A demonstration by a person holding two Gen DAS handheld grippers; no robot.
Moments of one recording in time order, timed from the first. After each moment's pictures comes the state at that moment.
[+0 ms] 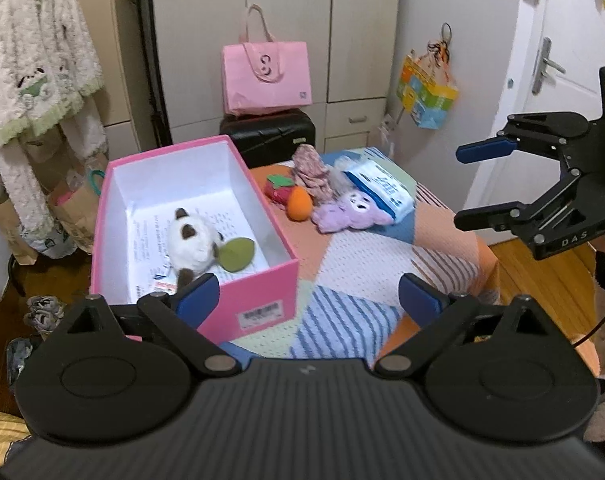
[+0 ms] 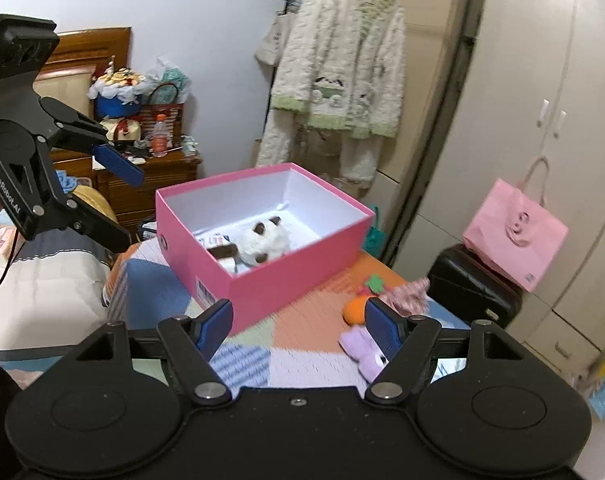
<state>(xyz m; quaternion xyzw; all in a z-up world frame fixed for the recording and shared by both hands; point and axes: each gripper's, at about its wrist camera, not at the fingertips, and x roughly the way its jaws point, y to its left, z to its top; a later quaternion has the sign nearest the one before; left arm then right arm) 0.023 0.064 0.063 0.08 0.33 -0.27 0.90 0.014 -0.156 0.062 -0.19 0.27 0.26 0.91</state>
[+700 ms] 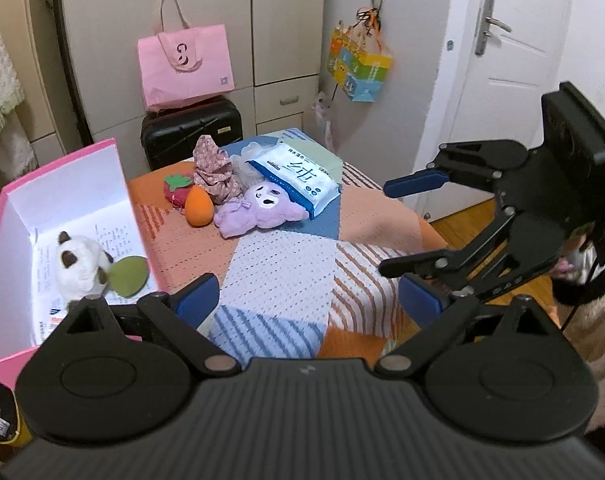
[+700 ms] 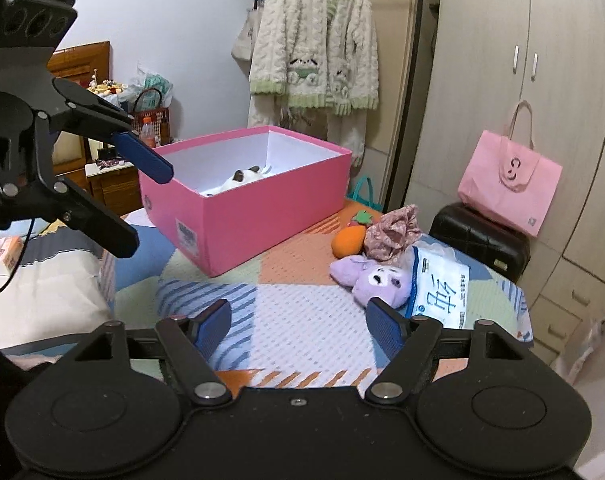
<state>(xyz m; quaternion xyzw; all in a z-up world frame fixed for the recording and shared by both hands) 0.042 -0.034 0.025 0.11 0.34 -0.35 0.87 0.007 -0.218 -0.017 -0.13 0.27 0.26 0.92</state>
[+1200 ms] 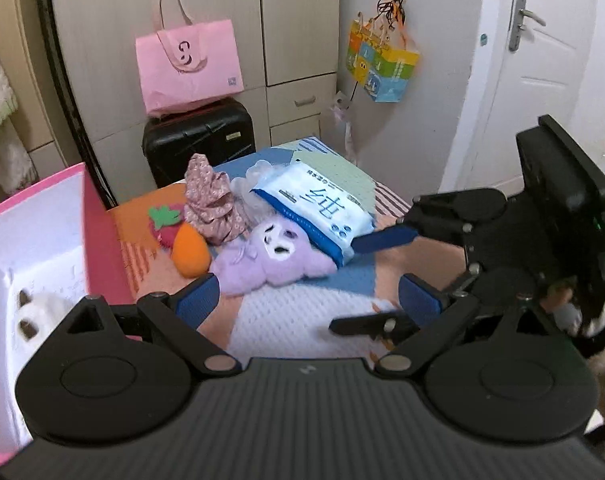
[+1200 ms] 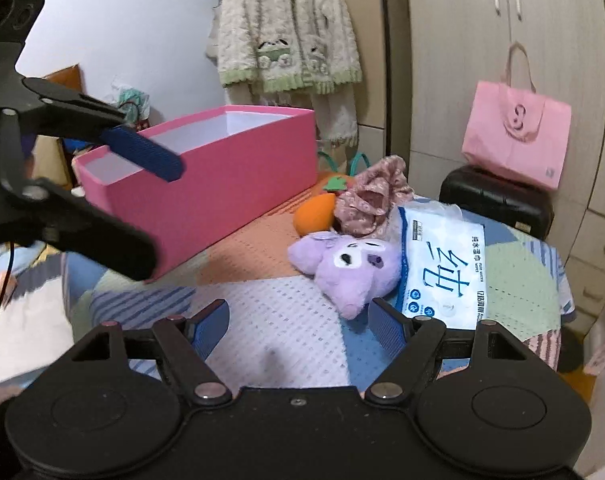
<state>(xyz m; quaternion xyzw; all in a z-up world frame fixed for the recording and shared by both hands) 0.127 -0.098 -0.007 0.12 0.35 -0.33 0.87 0.102 -0.244 -0.080 -0.05 0.31 0.27 0.91</state>
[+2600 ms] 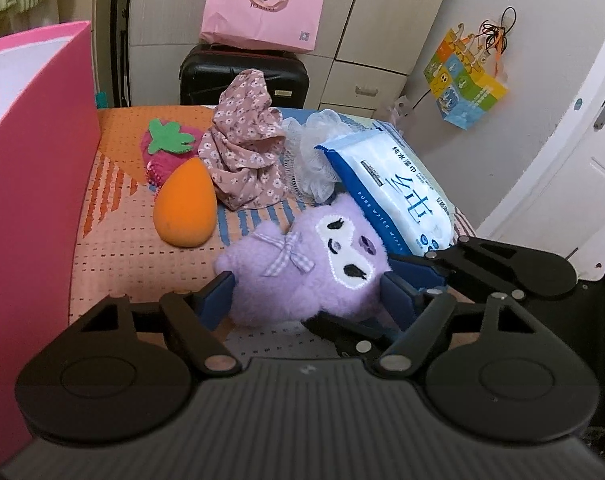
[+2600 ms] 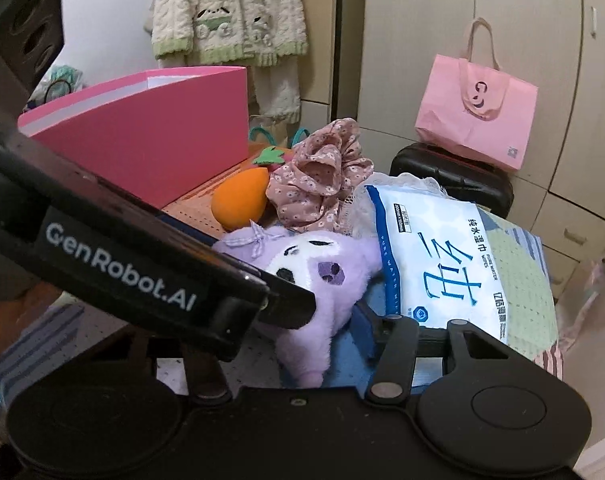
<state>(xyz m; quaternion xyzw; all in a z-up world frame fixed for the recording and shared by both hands) 0.199 -0.103 -0.092 -0.03 0.40 -0.25 0.88 0.154 -0.219 -0.119 -0.08 0.33 0.17 0.92</state>
